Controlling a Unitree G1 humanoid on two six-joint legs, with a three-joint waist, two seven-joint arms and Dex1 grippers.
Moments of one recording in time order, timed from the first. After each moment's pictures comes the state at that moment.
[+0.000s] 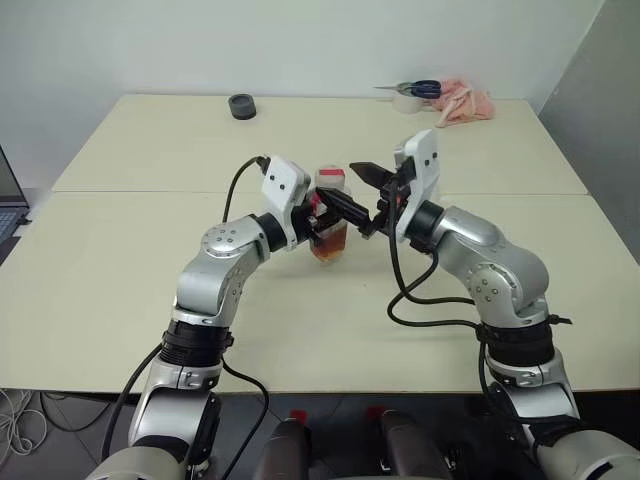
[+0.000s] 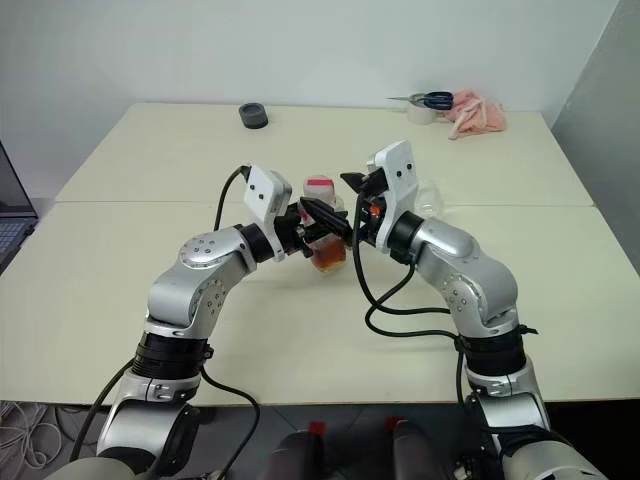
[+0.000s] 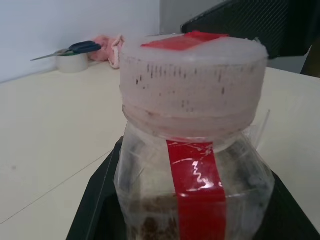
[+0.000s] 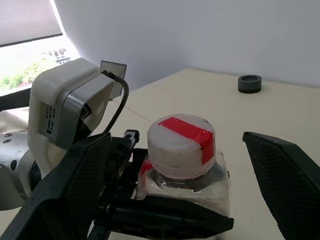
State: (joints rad) left arm -0.63 0.33 -0.05 -0.03 -0.31 0.50 -0.64; right arm -0.70 -0.20 0.08 -0.23 0.52 0.73 0.43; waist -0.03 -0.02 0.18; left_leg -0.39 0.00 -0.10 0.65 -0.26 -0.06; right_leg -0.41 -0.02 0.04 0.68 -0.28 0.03
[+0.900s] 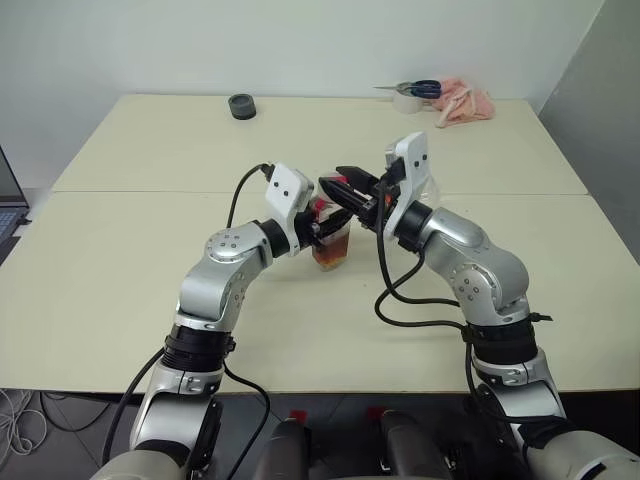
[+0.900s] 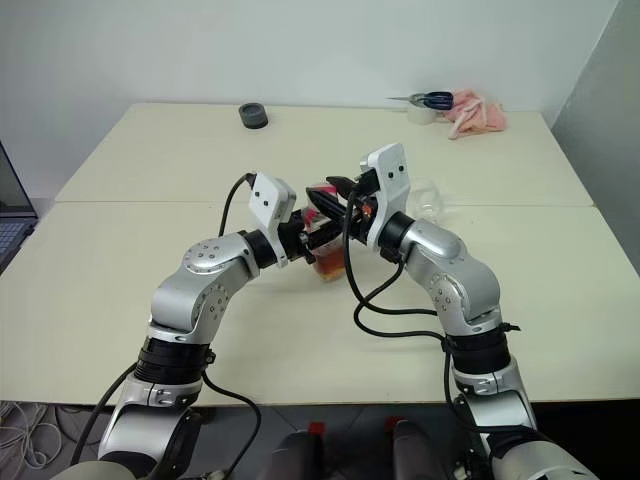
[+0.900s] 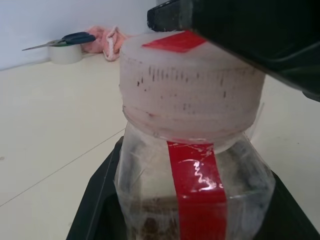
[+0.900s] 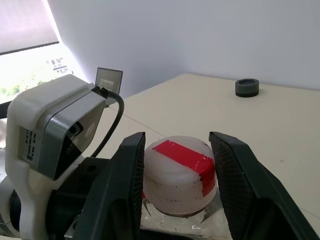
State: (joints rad) left arm -0.61 0.33 -0.07 -0.05 -0.31 0.52 -0.64; right arm -0.70 -0.15 0.09 -0.17 0.46 0.65 0.44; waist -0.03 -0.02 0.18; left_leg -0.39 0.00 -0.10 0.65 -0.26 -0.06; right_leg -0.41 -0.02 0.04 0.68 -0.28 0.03
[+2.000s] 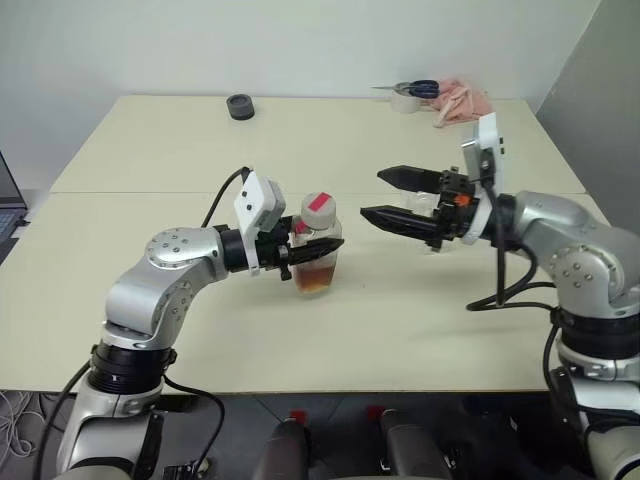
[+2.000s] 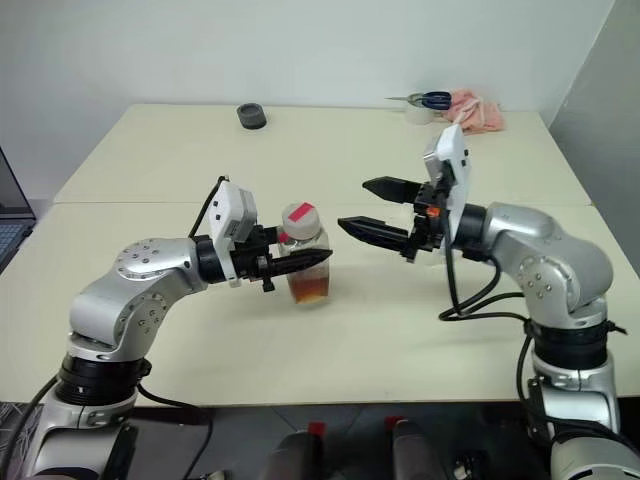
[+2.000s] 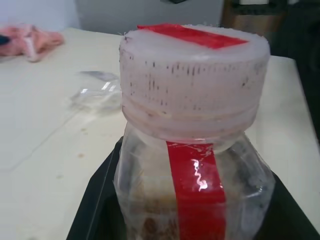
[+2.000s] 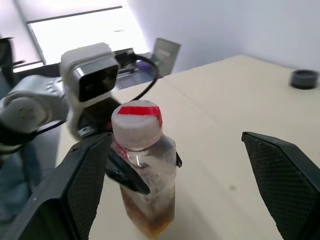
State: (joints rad) left arm -0.53 0.56 -0.03 -0.26 -0.49 0.60 -0.84; right arm -0.69 -0.45 -0.06 -0.37 0.73 0.91 0.66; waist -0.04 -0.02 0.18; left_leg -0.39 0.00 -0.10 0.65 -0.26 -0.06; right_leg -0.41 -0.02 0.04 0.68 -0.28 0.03
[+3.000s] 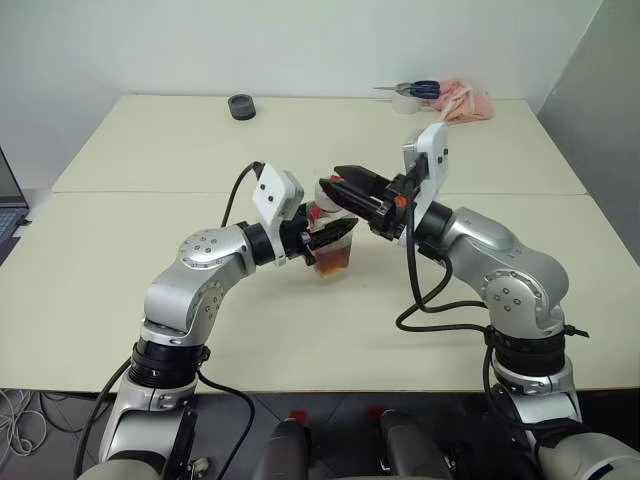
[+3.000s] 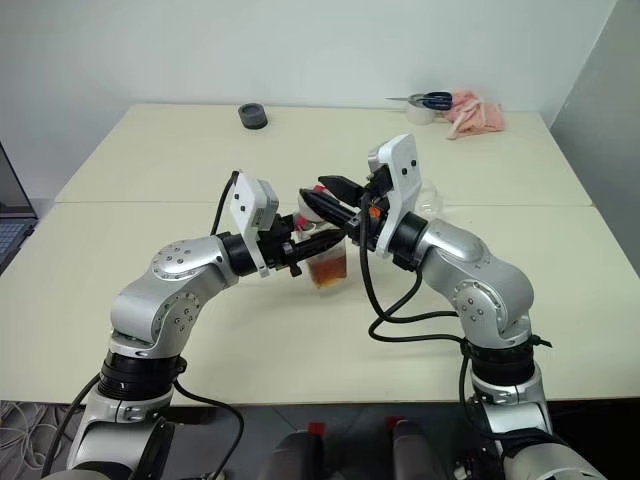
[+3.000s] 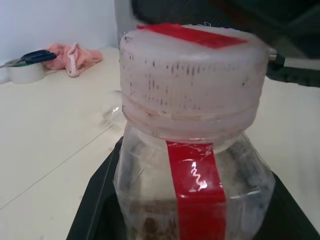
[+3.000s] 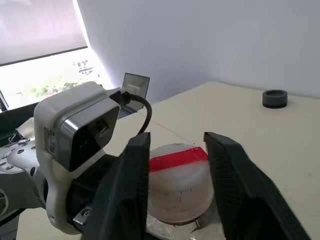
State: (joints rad) left arm -0.55 0.45 -0.05 -0.24 -0.45 0.60 -0.73; right arm -0.68 -0.23 0.04 -0.39 0.65 0.81 0.42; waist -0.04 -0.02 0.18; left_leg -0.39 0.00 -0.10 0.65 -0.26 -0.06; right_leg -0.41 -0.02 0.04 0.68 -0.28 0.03
